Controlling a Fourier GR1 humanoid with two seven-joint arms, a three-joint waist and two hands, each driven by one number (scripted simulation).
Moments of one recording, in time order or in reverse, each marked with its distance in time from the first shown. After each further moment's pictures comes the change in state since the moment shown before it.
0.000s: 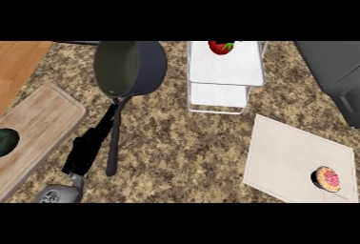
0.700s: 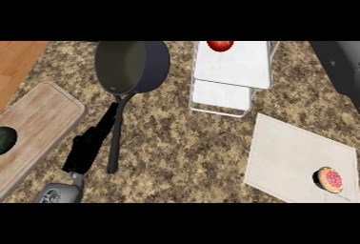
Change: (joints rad) left arm -0.009 -0.005 0.003 -0.003 0.006 -0.007 0.002; right arm -0.035 -0.038 -0.317 0.153 -0.297 0.123 0.237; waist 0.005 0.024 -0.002
